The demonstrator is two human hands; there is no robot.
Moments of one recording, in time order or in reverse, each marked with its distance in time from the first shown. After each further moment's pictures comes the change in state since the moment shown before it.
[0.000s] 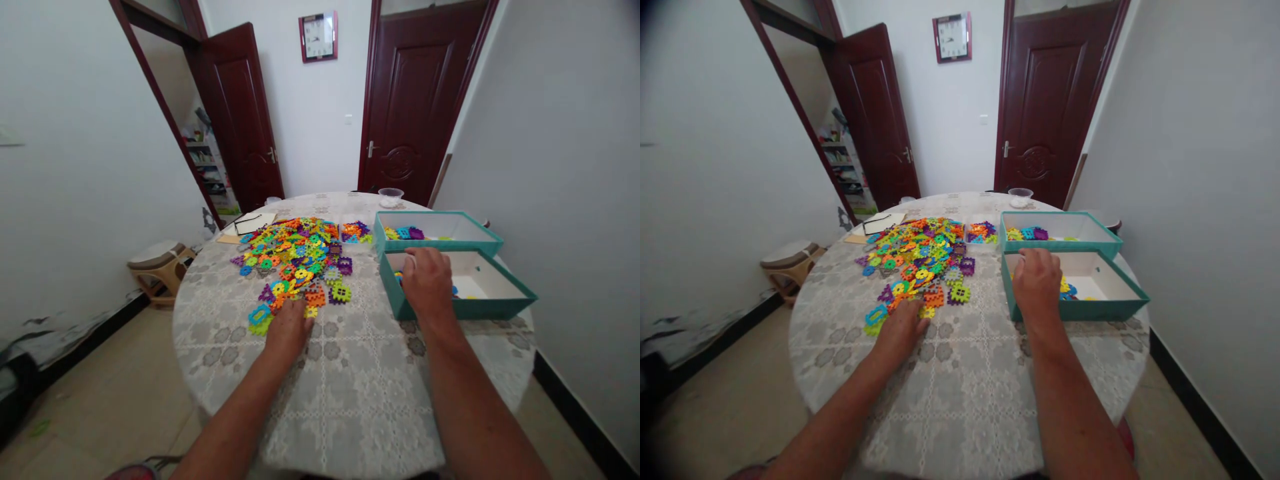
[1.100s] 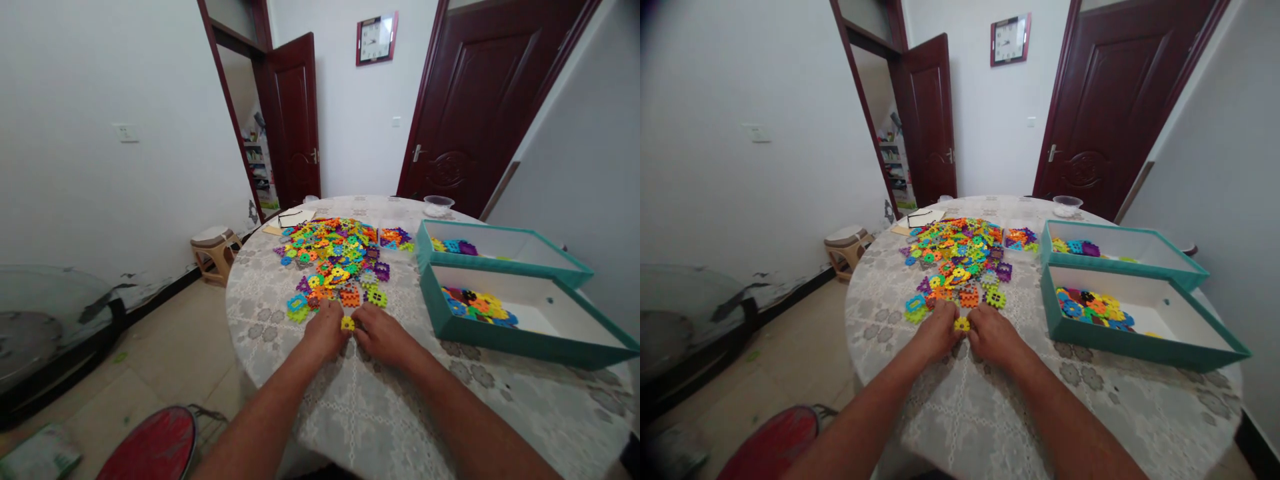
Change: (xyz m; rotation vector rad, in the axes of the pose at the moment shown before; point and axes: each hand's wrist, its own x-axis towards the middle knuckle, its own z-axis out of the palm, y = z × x) left_hand -0.021 0.011 -0.009 -0.223 -0.140 -0.093; right_hand -0.090 -0.108 0.049 0.389 -0.952 -0.440
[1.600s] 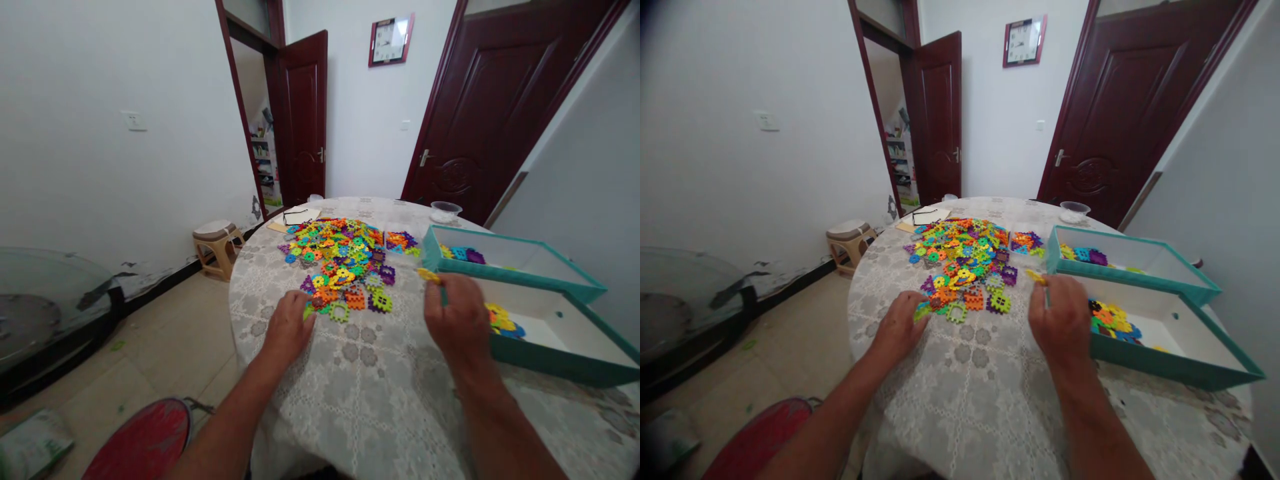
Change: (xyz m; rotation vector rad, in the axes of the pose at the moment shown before) left_hand -0.024 -0.078 -0.027 -0.088 0.449 0.139; right_hand -0.024 0.020 -0.088 -0.349 0.971 0.086
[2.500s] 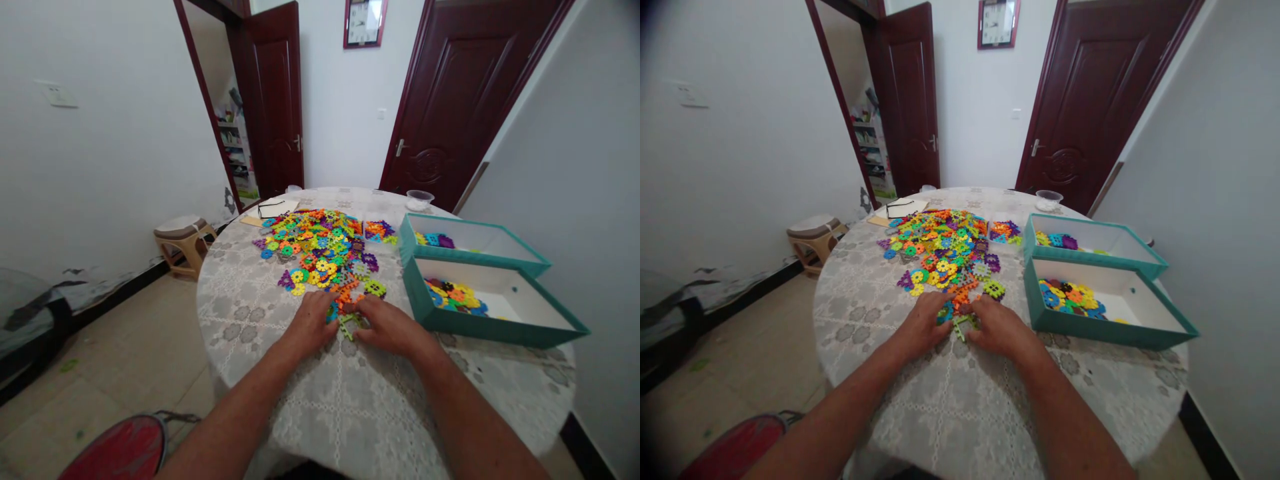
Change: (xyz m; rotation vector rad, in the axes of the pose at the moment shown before) left_hand 0.024 0.041 0.066 -0.184 -0.262 0.222; right_hand -0.033 -0.019 0.024 0.302 -1.087 0.002
